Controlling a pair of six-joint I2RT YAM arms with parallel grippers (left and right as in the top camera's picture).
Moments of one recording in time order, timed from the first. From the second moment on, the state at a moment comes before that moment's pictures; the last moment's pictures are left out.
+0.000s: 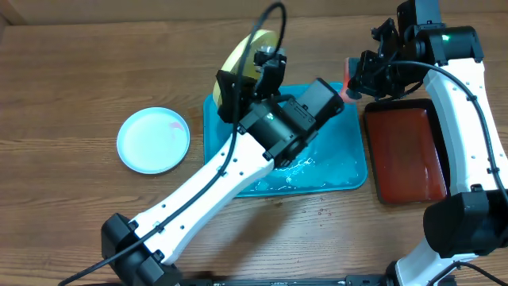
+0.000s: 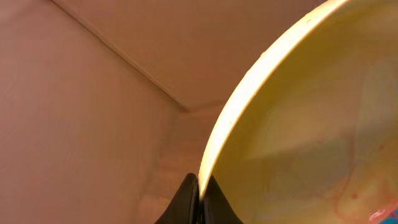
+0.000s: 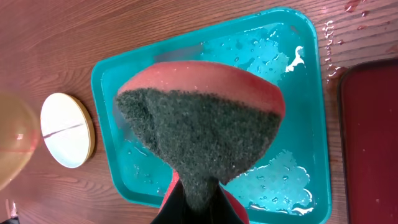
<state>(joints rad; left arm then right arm) -0.84 1.76 1.76 -1.20 -1.38 -0.47 0.07 1.84 1.88 -1.28 -0.40 0.29</state>
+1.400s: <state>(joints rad) 0.24 1.60 1.50 -1.14 -0.06 -0.41 0.07 1.84 1.88 -1.28 -0.40 0.29</state>
